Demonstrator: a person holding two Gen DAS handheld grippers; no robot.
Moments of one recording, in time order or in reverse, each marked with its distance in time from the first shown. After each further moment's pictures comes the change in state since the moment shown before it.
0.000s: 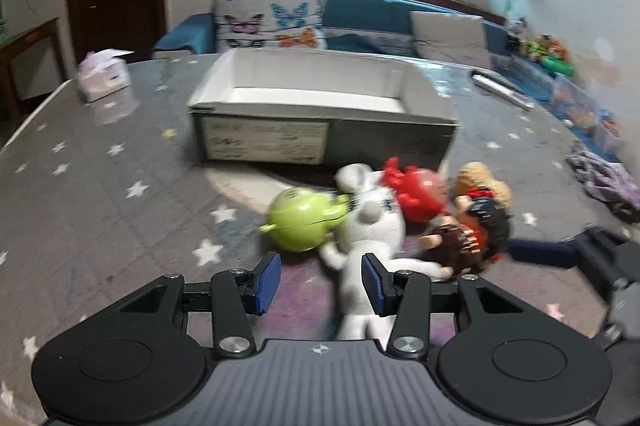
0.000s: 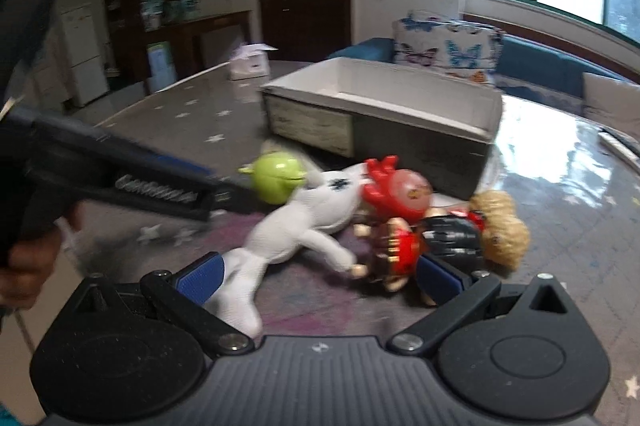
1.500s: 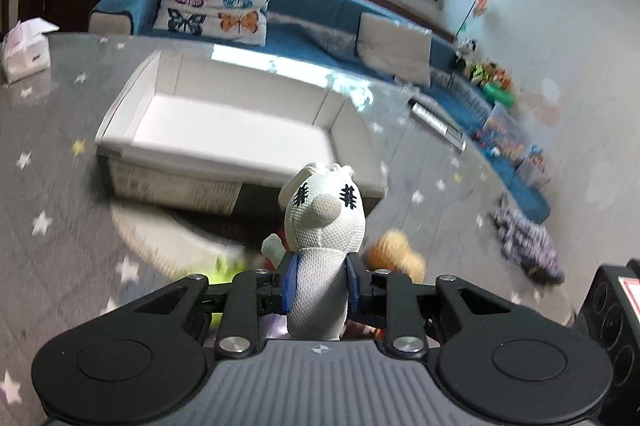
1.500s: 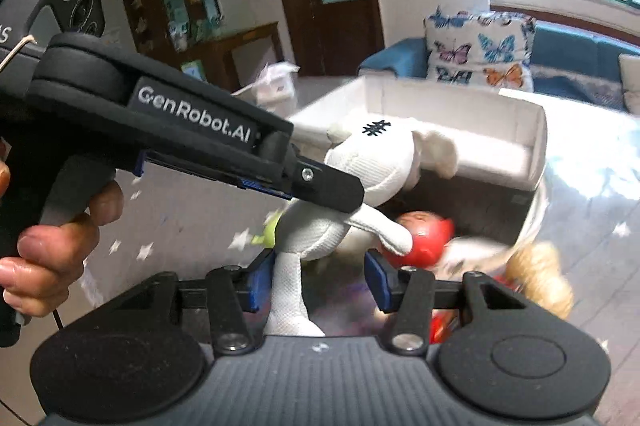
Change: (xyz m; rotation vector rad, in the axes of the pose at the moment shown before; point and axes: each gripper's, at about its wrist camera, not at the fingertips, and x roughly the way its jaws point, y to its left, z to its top) left arm 0.029 0.005 0.082 -0.160 0.060 -0.269; right arm 0.010 -0.032 0.043 0.075 -0.025 0.134
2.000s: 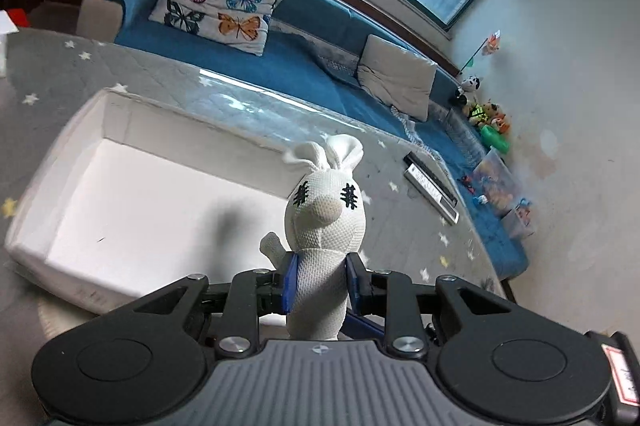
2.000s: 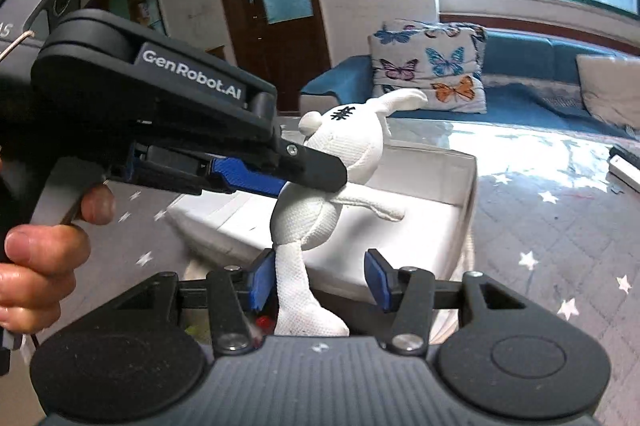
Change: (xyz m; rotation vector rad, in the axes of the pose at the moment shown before) left arm 0.077 -0.001 0.100 -0.149 -0.014 -0.063; right arm 0.037 -0.087 0.065 0.090 -0.037 -0.117
